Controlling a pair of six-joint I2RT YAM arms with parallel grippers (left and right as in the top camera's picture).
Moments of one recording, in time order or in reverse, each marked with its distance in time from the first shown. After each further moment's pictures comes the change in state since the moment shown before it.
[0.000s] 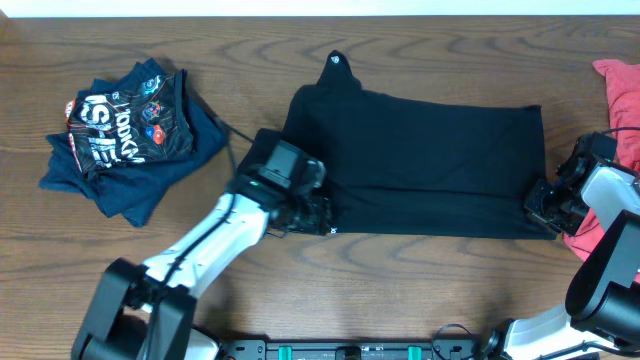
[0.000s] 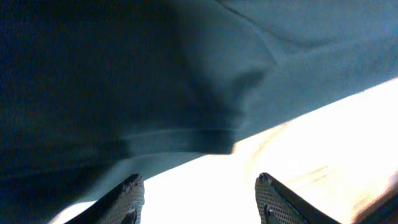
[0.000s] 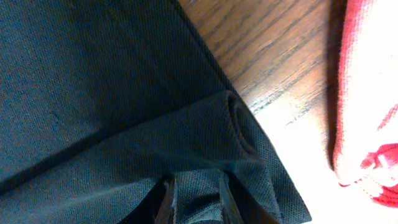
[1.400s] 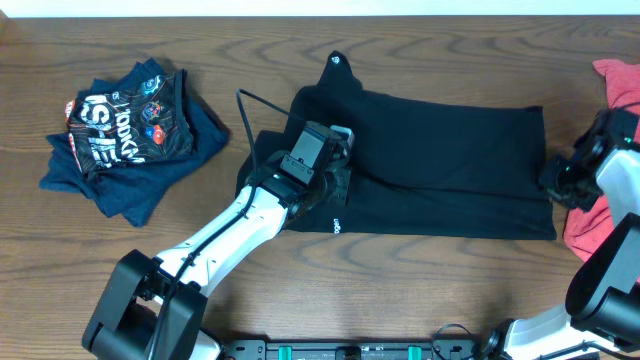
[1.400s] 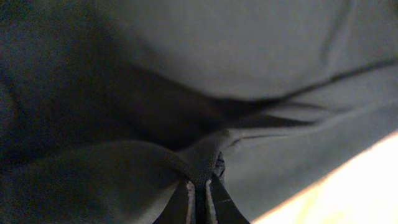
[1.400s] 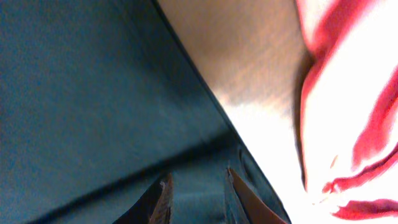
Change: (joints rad) left arm -0.065 0.033 0.115 0.234 -0.175 0.008; right arm 0.000 0.000 0.186 -0.063 -0.035 0.000
